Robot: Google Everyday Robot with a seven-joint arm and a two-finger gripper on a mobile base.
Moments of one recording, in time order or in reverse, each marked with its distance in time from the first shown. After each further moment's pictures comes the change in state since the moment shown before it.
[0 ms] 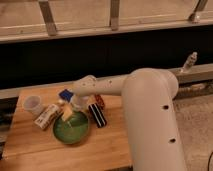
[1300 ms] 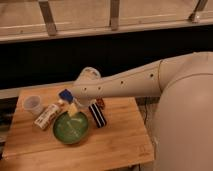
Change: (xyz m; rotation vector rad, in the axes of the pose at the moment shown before) arm 0.039 0.009 -0.138 0.313 -0.117 0.035
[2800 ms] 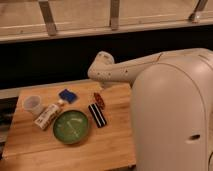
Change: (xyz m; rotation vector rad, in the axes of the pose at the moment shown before) arm -0.016 -0.204 -0.008 0.428 0.046 0.284
